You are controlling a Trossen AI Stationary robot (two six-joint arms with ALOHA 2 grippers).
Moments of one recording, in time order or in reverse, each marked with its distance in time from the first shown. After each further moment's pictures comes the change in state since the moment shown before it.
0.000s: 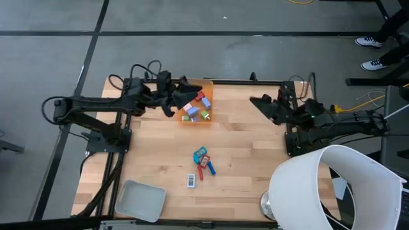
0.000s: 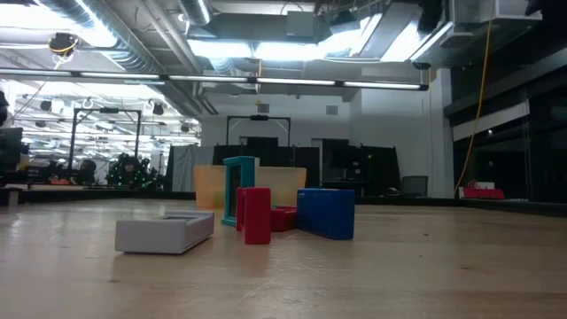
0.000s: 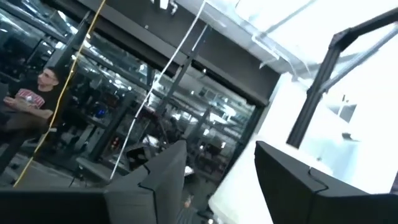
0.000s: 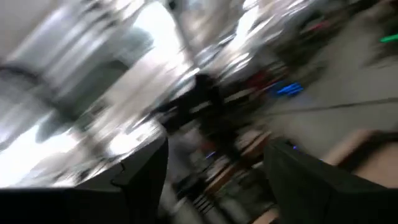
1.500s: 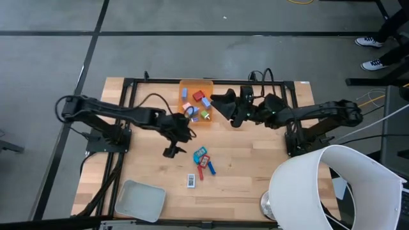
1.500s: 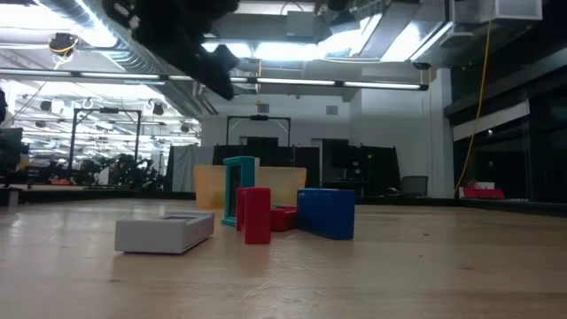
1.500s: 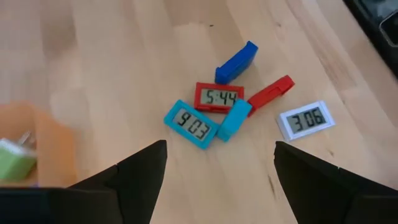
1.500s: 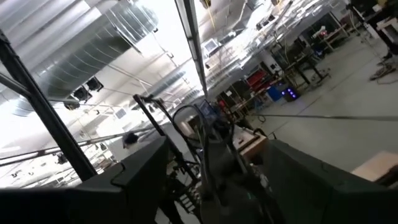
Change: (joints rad) left arm -0.201 0.128 0.000 -1.276 0.023 0.836; right arm 0.009 0.630 0.453 0.175 -0.053 -0.134
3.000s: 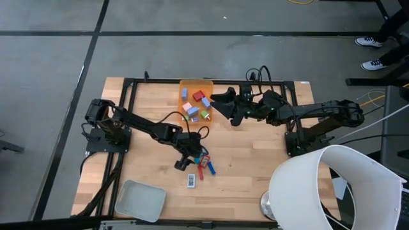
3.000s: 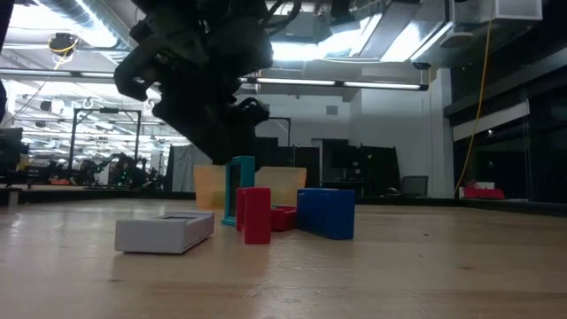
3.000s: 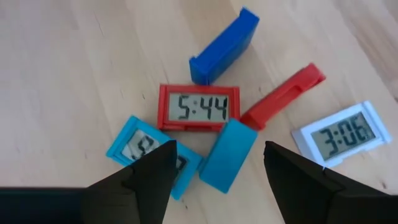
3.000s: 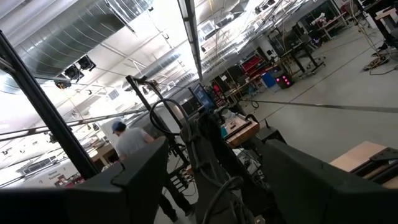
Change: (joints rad) left arm -0.097 0.326 0.000 0.258 -0.032 -0.015; right arm -0.043 -0.025 0.001 -0.103 -0.079 -0.021
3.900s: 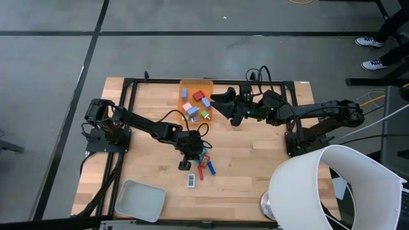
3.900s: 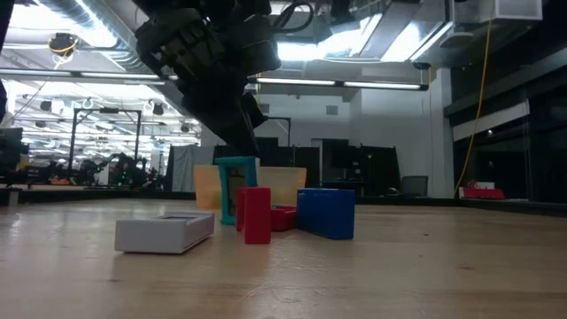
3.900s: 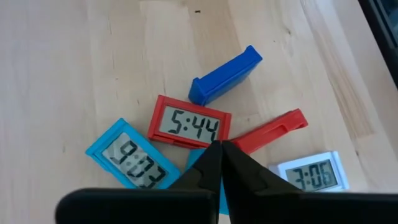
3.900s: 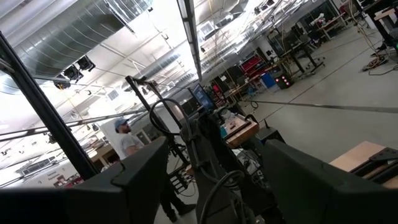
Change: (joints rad) left arm 0.008 -0.003 0.000 0.053 0.055 -0.251; right arm 0.000 0.000 0.000 0.000 0.003 0.000
